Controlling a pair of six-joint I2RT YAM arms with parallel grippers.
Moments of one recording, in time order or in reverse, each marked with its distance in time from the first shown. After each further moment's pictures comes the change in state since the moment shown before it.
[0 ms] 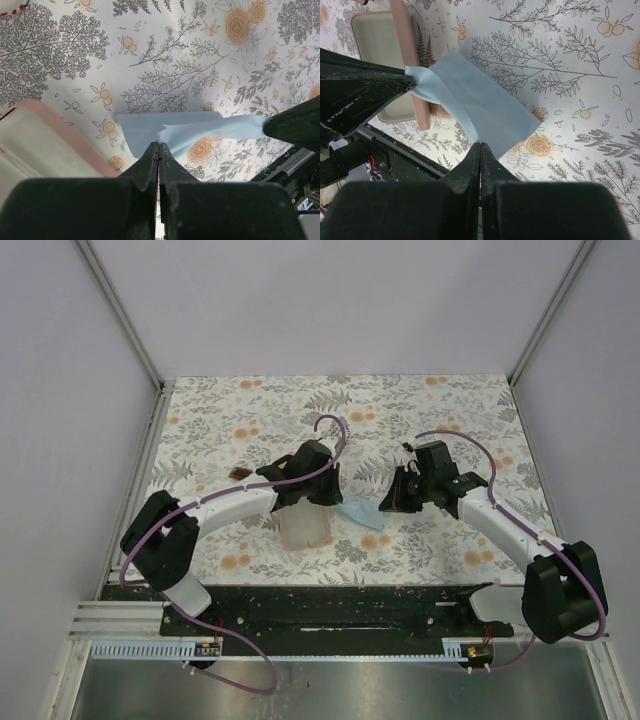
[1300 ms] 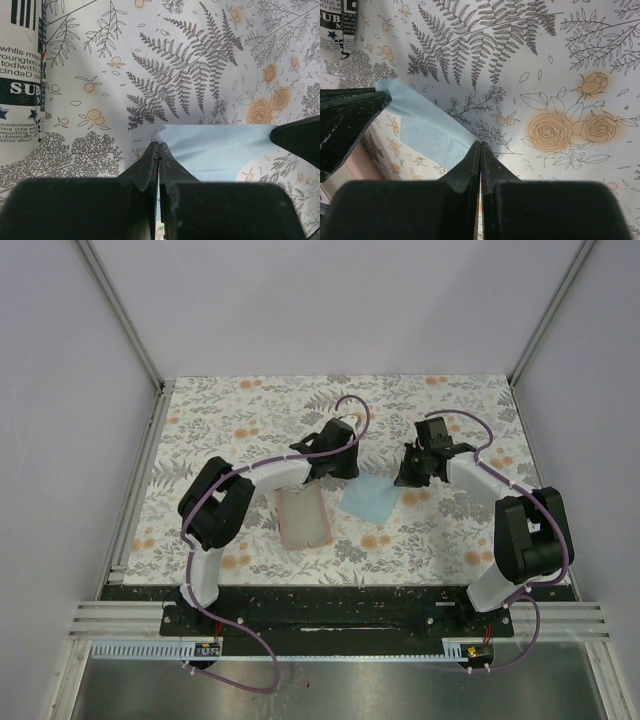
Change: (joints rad) left arm 0.061 0.386 0.337 0.074 -0.032 0.056; right arm -0.126 0.323 0.202 0.019 0.207 -0.046
